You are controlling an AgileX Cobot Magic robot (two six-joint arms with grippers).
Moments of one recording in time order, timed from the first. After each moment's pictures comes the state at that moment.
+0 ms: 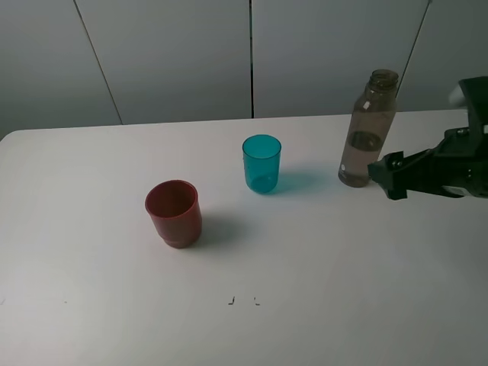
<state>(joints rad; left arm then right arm) -0.11 0.00 -0.51 0.09 1.08 0.00 0.25 1.26 -0.36 0.15 -0.11 -0.12</state>
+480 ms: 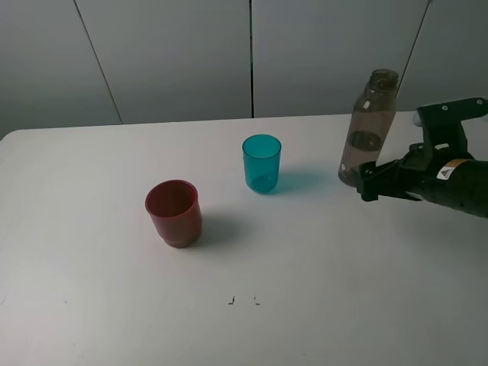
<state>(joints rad) -0.11 0.00 -0.51 0.09 1.08 0.01 0.25 1.63 -0.36 0.10 -0.57 -0.06</state>
